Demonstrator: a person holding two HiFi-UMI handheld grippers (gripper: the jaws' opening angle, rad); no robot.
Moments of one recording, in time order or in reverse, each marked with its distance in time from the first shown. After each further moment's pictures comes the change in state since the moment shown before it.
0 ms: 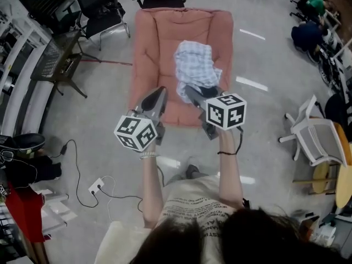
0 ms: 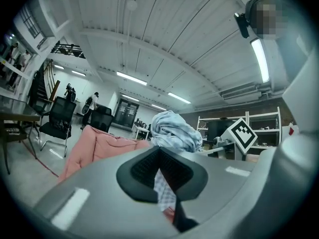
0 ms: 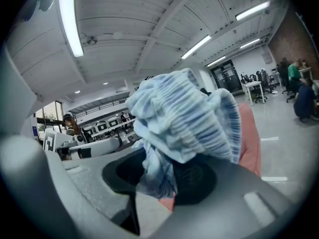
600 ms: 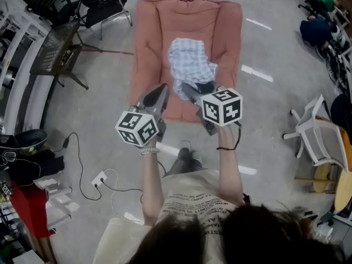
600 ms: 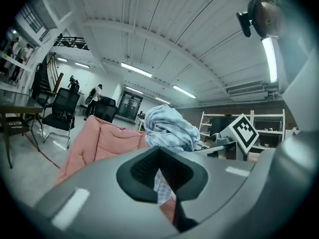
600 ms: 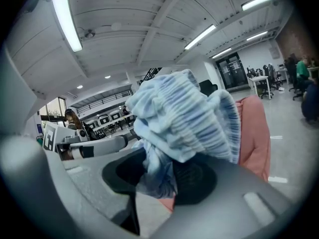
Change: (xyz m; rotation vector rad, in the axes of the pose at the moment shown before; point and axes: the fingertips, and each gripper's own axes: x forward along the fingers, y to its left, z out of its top) left arm 0.036 0.059 -0.025 -0.051 0.079 0.026; right arm 0.074 -0.018 -0.008 -0.025 0.090 0.039
